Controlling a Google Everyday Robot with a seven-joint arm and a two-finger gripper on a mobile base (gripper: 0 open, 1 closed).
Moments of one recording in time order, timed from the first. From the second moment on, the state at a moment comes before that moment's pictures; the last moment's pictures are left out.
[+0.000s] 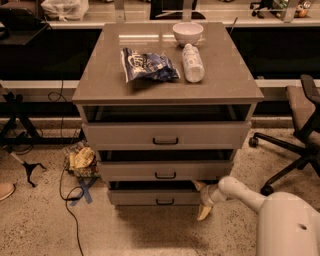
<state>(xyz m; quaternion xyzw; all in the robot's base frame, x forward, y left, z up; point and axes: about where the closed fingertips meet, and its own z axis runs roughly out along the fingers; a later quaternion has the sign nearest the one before) 0.624 -0.185 0.209 -0.73 0.61 0.07 0.29</state>
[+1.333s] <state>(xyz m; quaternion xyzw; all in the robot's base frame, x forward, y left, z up) 0.625 -0.197 0.157 -0.72 0.65 0.09 0.21</state>
